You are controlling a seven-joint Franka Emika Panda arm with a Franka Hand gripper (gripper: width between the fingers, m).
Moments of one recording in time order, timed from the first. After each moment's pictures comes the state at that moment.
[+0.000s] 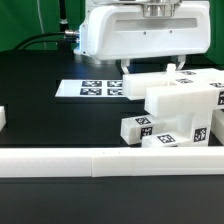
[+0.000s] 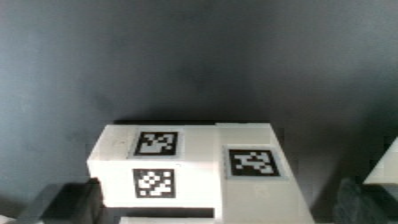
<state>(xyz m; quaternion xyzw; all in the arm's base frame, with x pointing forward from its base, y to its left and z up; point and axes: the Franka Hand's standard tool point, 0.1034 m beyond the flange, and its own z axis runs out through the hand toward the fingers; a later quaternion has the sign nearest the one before) 0.533 0.037 0.073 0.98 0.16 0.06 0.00</state>
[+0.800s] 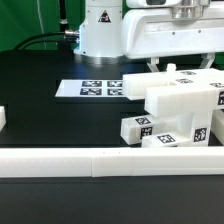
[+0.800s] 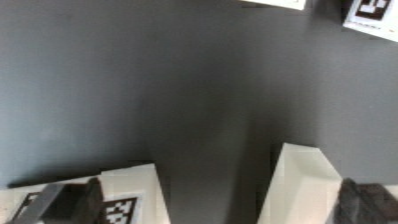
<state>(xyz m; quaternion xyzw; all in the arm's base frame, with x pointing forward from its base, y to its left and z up) 0.500 0.097 0.069 0.99 0.09 0.05 -0.02</state>
